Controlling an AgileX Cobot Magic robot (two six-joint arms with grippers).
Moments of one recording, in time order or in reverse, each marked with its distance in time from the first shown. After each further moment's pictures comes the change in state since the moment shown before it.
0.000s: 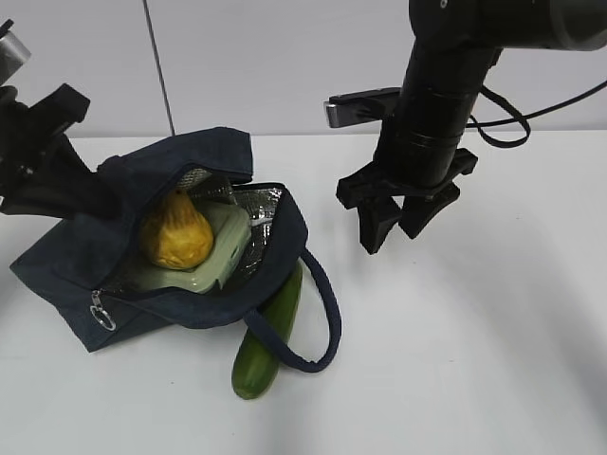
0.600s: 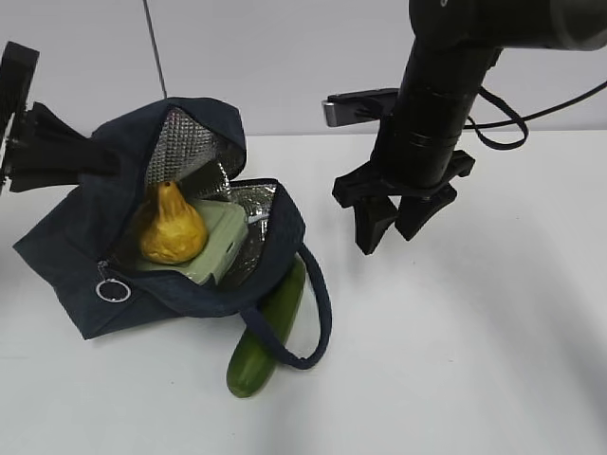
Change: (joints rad) left arm 0.179 0.095 0.045 -0.405 0.103 0.292; right arm 0.000 0.000 0.000 0.027 0.000 0.000
